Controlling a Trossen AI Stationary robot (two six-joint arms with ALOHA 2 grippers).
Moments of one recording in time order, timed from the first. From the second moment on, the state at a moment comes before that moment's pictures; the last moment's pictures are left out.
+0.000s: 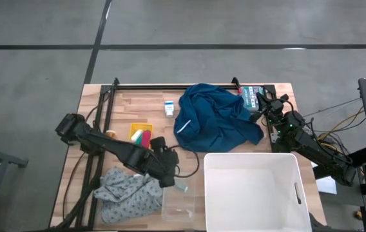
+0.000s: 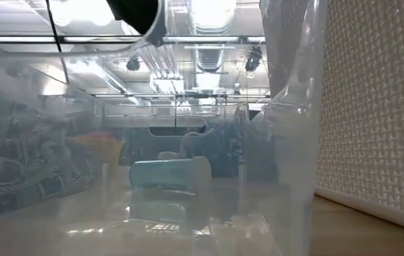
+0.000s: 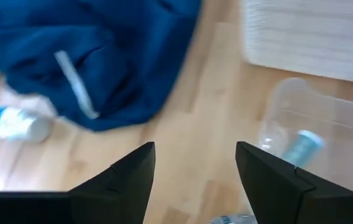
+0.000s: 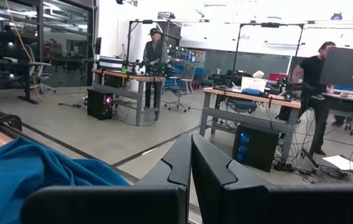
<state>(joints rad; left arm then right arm) -0.41 1.73 1.50 -0.96 -0.50 -0.55 -0.66 0.08 0.01 0.24 0.34 -0.16</state>
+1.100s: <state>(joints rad) -0.41 1.73 1.50 -1.56 -0.57 -1.34 -0.66 0.08 0.01 0.24 0.34 -0.16</state>
